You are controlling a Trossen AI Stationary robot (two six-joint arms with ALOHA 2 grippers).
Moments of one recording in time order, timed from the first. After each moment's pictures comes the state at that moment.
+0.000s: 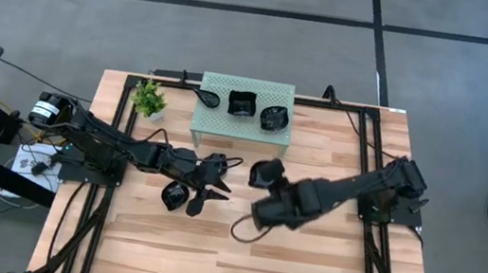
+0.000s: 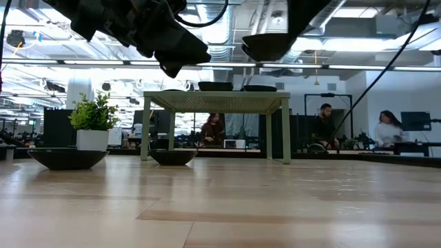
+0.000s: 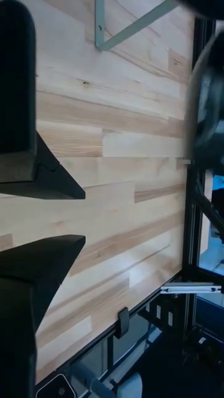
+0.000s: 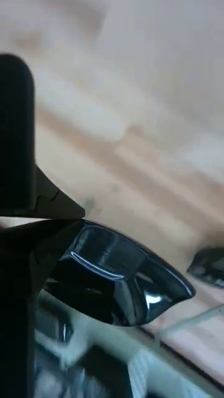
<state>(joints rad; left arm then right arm) -0.18 1.43 0.68 0.37 0.05 -0.07 0.37 1.80 1.77 -1.42 0.53 -0.34</state>
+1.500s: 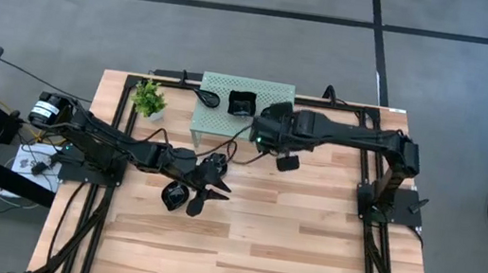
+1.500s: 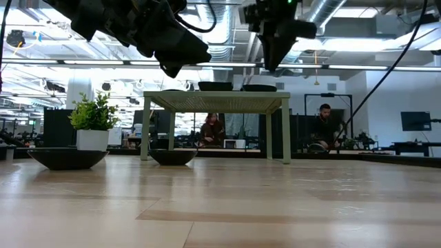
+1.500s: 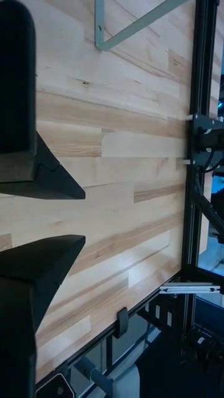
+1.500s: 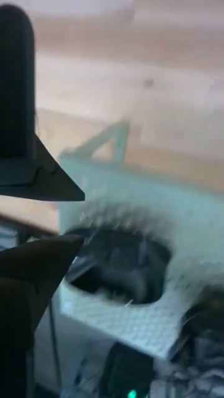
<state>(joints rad) -0.18 1.43 0.68 0.37 0.05 -0.07 -0.05 1.79 1.78 -1.33 0.49 -0.42</state>
